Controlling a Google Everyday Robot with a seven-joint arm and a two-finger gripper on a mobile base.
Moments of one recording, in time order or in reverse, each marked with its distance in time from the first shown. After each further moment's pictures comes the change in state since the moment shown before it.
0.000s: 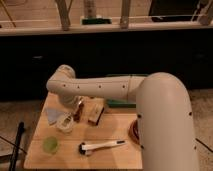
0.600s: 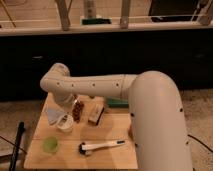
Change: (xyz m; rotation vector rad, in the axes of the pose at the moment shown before) arm -0.013 -0.021 -0.009 -0.015 -0.014 -0.086
